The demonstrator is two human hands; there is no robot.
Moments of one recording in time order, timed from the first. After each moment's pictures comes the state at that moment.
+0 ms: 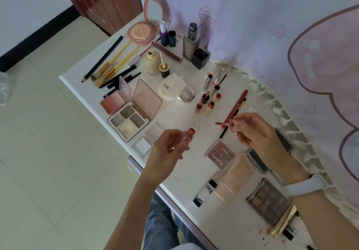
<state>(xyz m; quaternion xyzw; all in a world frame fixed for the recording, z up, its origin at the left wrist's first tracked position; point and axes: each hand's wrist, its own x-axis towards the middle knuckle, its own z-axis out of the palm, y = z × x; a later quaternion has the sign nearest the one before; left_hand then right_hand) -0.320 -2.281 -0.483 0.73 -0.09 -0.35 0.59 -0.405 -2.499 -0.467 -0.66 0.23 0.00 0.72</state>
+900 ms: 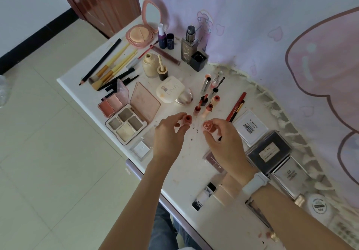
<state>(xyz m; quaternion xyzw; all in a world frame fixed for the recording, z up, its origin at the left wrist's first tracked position) -0.293 -2.322 -0.501 0.89 -0.14 -0.14 0.42 -0.381 -2.444 -0.507 -0.88 0.26 -0.05 0.39</state>
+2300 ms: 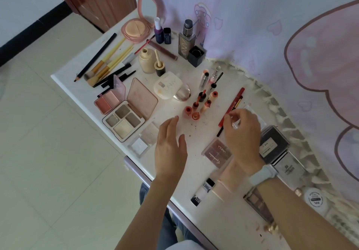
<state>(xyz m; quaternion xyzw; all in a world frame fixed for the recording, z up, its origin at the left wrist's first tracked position) -0.335 -2.314 -0.503 0.90 -0.16 -0.06 0.41 -0.381 -2.467 -0.498 -0.88 0.36 -0.11 0.30</state>
